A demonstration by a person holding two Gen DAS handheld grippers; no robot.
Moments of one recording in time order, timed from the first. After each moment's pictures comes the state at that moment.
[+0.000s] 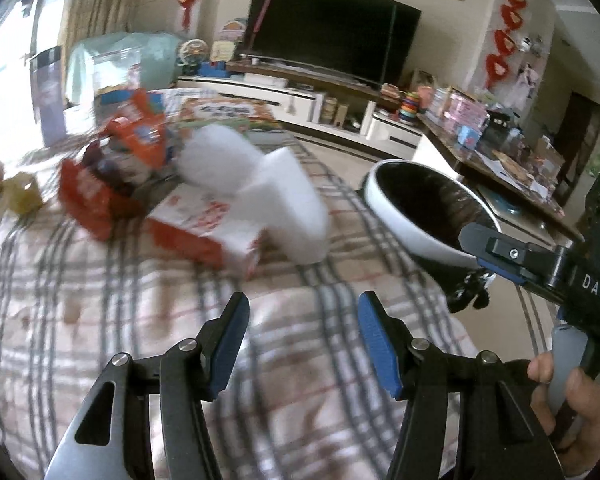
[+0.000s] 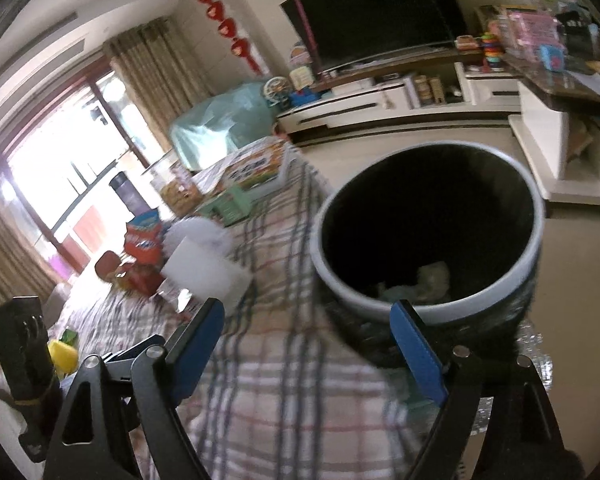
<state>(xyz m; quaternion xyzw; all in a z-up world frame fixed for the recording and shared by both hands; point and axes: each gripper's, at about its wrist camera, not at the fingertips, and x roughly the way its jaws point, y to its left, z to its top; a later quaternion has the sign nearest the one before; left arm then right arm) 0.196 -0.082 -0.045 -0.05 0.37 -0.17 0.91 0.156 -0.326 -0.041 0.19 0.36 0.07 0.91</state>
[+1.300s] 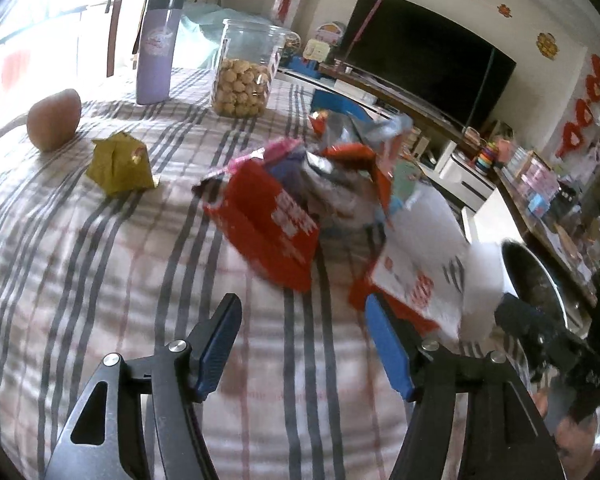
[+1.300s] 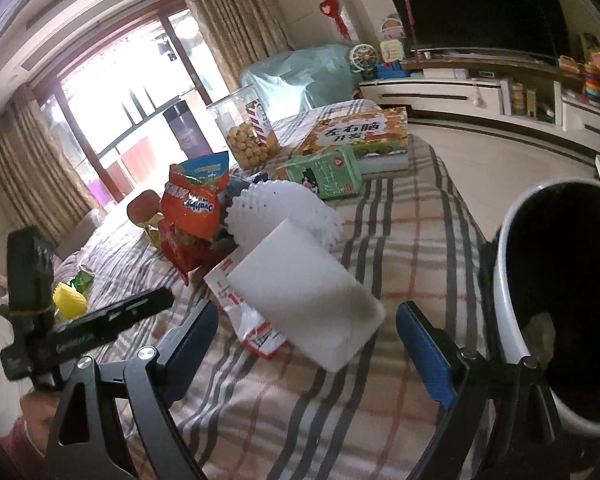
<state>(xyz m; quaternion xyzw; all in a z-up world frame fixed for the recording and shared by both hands) 0.251 0.012 -0.040 -0.15 0.38 -0.06 0.91 0.239 -0.231 -0.063 0.10 0.39 0.19 0.90</state>
